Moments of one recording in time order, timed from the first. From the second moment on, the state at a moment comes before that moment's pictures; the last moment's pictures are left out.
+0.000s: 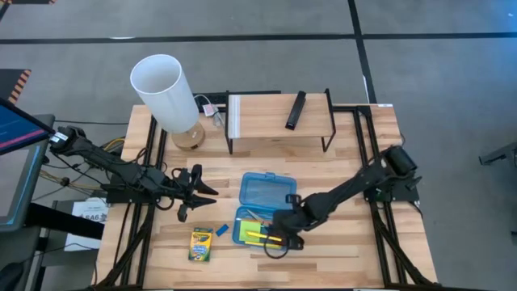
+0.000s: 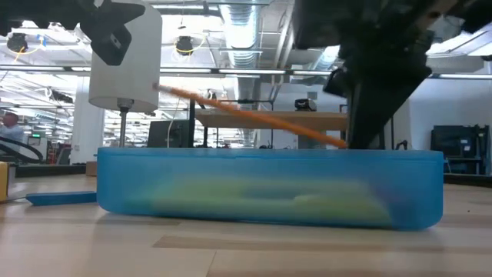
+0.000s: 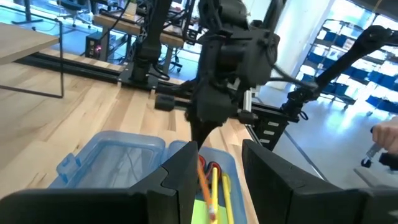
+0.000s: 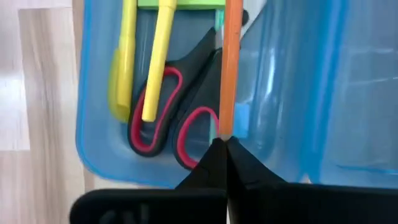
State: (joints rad) left arm -0.41 0.79 0.30 0.41 -0.23 -0.33; right arm 0.43 1.87 1.30 -0.66 0.07 0.46
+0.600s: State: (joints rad) left arm -0.41 0.79 0.34 0.32 -0.14 -0.38; right arm 0.43 1.77 1.32 -0.68 0.16 0.47
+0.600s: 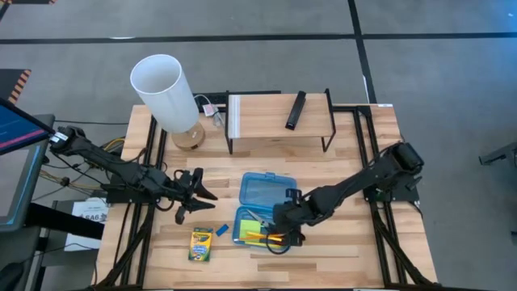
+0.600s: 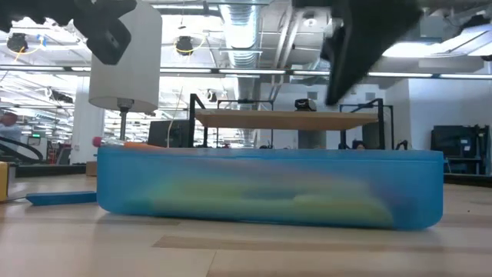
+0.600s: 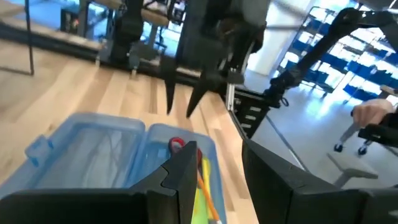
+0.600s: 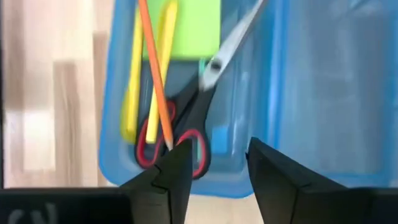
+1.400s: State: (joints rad) left arm -0.56 0.81 0.37 0.25 -0.33 -0.35; right arm 0.44 2.01 1.32 0.11 0.13 0.10
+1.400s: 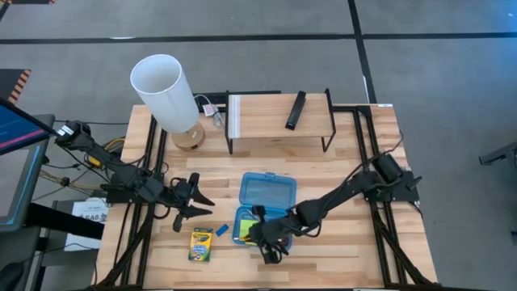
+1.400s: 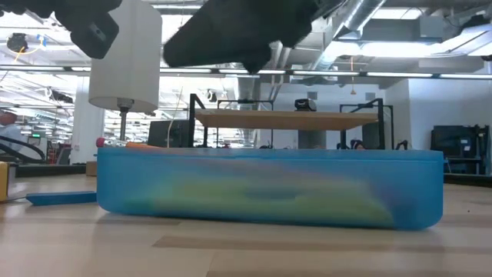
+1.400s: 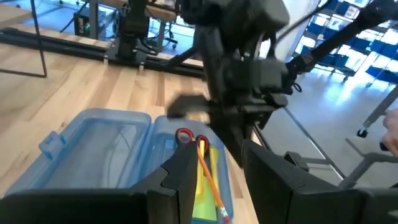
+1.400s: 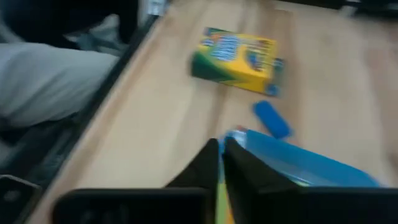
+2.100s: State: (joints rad) left arm -0.56 0.81 0.37 0.26 -0.35 -0.35; right arm 0.39 2.06 1.32 -0.06 0.10 0.26
